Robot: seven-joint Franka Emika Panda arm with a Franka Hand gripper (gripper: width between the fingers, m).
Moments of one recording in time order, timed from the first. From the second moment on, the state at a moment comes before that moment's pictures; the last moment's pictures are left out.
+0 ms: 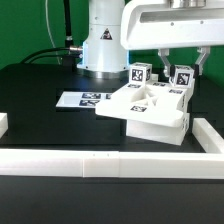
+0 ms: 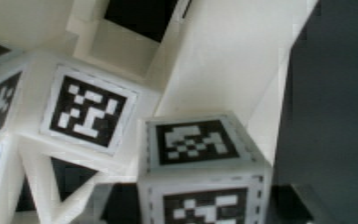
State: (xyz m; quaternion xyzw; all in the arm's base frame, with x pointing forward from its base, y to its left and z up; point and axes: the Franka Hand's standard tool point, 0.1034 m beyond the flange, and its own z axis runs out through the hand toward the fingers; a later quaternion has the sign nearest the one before) arm 0.560 0.098 0.118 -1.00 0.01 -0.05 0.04
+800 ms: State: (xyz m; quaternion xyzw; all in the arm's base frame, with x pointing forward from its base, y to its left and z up) arm 0.561 0.109 0.118 -0.92 0.37 -0.05 0.07
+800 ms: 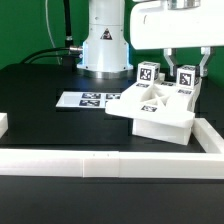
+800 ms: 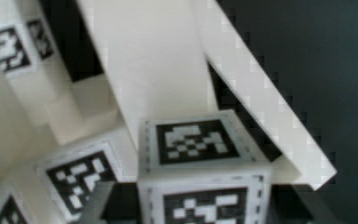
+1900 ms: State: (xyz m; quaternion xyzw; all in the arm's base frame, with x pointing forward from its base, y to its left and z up) arm 0.561 0.119 0.120 -0.93 0.36 -0.04 0.07
